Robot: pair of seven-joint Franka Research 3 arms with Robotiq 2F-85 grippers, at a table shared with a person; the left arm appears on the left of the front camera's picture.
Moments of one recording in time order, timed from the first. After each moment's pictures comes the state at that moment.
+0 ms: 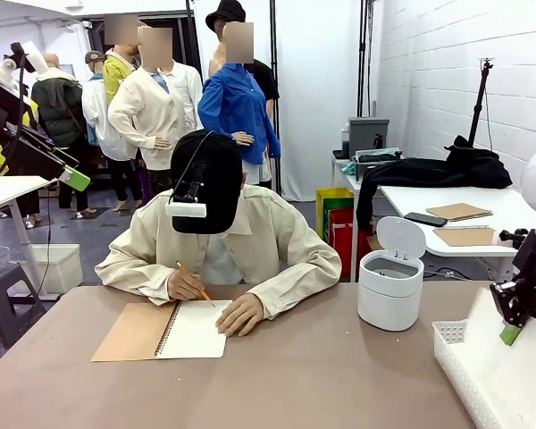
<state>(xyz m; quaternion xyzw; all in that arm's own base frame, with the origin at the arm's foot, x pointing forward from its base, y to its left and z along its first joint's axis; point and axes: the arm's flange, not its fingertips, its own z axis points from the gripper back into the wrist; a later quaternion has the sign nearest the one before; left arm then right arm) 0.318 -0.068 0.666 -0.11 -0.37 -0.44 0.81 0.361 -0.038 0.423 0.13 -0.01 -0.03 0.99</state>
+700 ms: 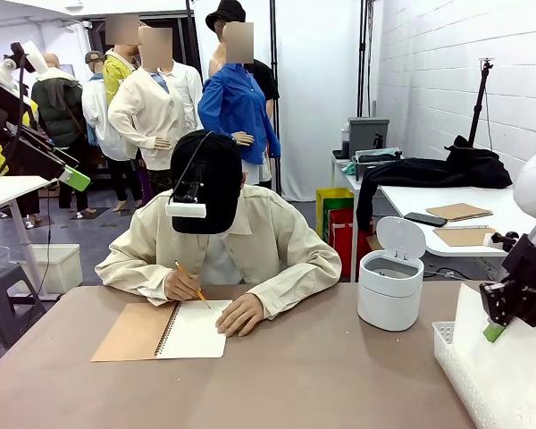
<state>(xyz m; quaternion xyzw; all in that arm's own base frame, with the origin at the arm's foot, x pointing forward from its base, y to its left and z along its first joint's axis) 0.318 -0.068 0.666 -0.11 -0.37 -0.44 0.81 0.376 -0.039 0.409 0.17 -0.04 -0.02 0.98</state>
